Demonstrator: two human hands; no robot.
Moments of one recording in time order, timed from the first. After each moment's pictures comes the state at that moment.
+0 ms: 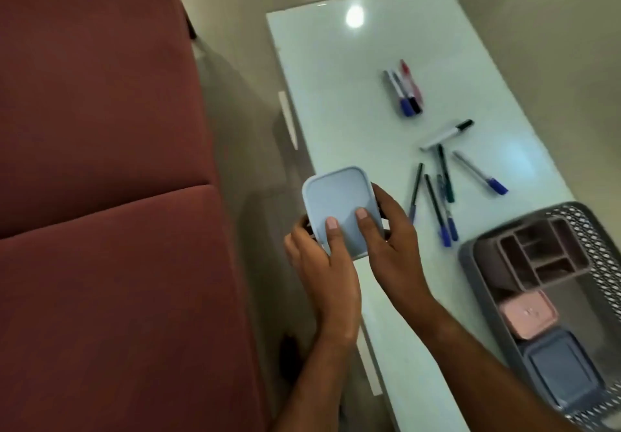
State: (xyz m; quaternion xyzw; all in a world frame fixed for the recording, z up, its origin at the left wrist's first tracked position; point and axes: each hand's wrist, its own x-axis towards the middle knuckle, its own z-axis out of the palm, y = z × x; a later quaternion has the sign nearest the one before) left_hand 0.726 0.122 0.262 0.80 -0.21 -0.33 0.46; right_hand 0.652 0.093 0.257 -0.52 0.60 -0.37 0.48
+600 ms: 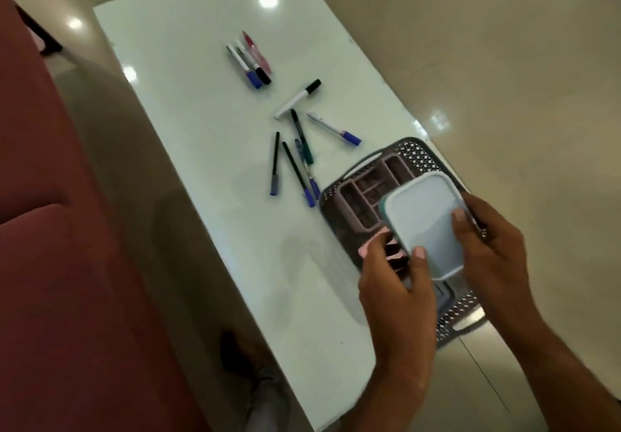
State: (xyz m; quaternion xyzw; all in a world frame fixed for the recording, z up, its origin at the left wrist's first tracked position) left_hand 0.438 0.201 0.292 0.68 -0.33 -0.51 0.41; right_hand 0.318 0.173 0.284 -0.44 0.75 -0.39 0.32
